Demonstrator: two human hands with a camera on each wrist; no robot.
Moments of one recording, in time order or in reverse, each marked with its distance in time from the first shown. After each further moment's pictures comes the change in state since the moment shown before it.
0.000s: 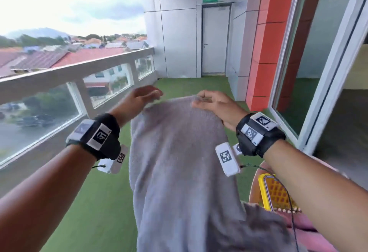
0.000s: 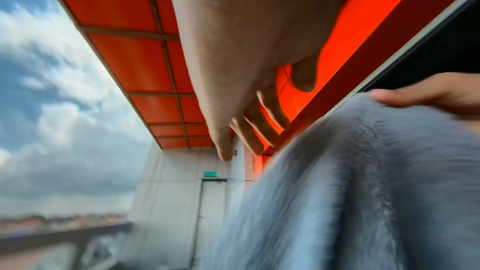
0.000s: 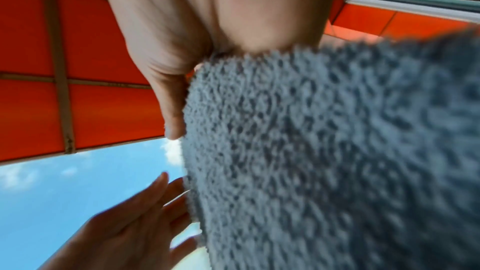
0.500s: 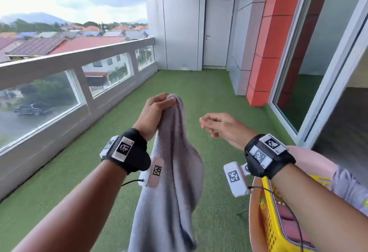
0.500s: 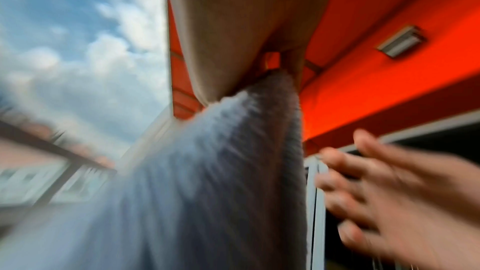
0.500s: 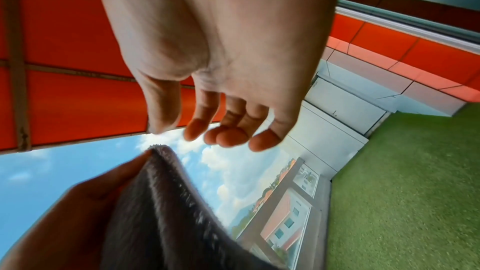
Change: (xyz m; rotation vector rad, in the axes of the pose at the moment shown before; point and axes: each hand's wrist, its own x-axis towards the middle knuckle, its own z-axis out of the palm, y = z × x) left_hand -0.025 -0.034 0.042 -0.505 0.080 -0.129; right_hand -0.026 0.047 0.036 0.039 -0.123 0.190
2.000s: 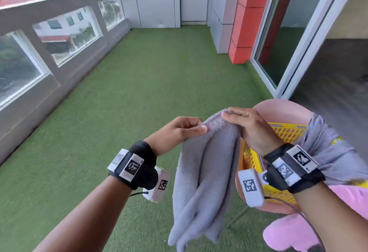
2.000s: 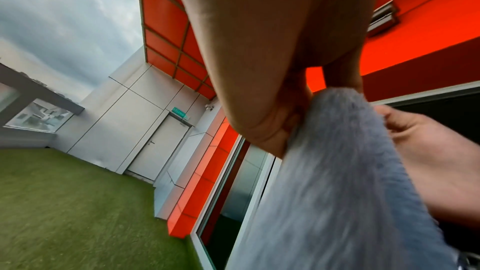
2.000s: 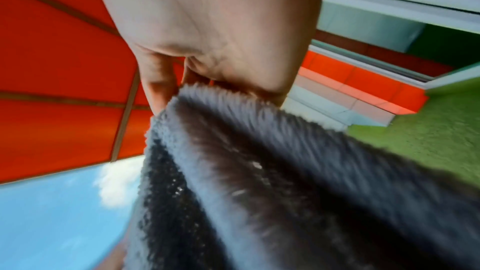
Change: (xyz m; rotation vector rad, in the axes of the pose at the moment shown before) left_hand -0.070 -0.098 0.053 0.149 -0.723 -0.171; right_hand -0.095 0.069 0.019 0.335 0.333 0.036
